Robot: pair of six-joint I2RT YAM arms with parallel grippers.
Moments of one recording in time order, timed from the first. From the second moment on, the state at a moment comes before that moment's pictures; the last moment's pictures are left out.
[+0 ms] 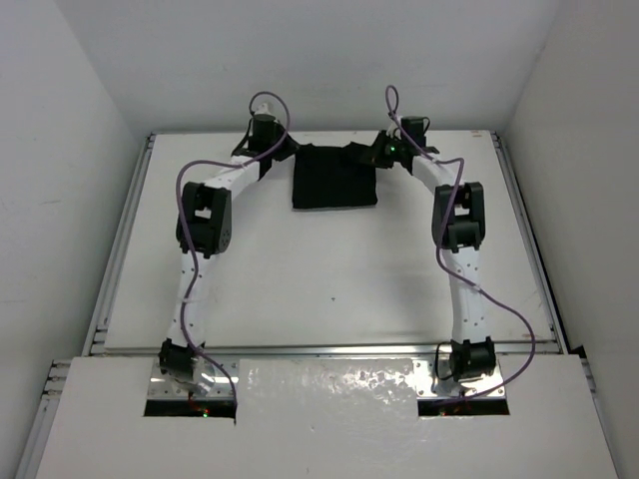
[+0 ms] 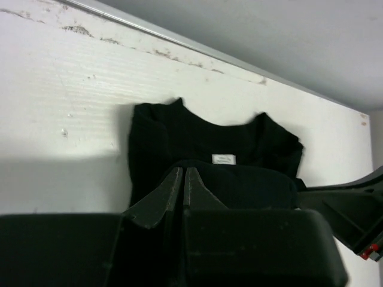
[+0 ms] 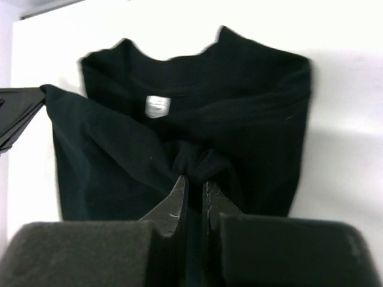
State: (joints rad) left arm -0.21 2.48 2.04 -0.01 0.11 -0.70; right arm 0.11 2.62 2.15 -0.15 -0.55 0.46
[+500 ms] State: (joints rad) left arm -0.21 2.59 2.15 0.02 0.13 -0.68; right arm 0.11 2.58 2.15 -0.08 -0.44 0.39
